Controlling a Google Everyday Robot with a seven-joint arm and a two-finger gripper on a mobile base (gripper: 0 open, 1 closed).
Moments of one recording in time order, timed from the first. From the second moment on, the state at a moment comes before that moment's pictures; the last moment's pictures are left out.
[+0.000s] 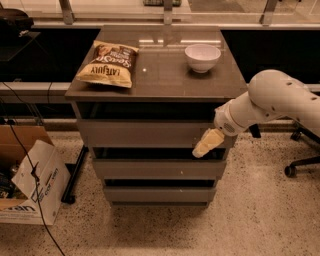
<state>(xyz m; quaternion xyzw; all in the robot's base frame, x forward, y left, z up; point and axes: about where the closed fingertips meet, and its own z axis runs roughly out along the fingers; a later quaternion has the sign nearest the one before) 0.609 -0.162 0.733 -0.49 0.82 0.10 0.28</state>
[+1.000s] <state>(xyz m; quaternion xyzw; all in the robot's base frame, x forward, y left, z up) 0.656 -0.183 0.667 -0.47 0.84 0.12 0.24</state>
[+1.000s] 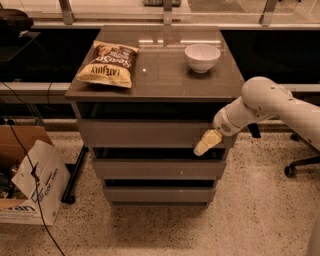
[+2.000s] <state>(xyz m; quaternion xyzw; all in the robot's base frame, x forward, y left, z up) 0.645 -0.187 0.667 -0.47 0.84 0.13 0.23</state>
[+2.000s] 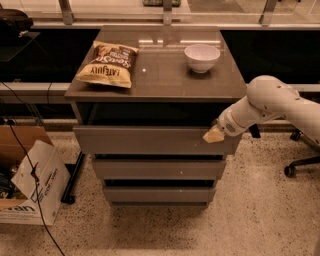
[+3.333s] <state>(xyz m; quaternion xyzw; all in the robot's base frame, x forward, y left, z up) 0.646 -0.184 0.683 -0.47 0.84 0.12 0.24</state>
